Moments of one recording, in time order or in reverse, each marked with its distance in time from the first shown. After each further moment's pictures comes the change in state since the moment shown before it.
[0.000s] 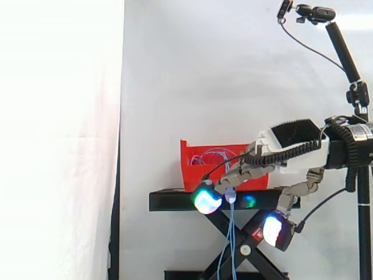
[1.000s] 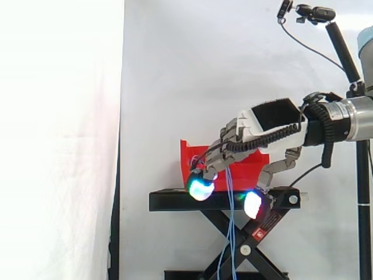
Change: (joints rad) arm -0.054 -0.057 0.214 -0.208 -0.119 -0.166
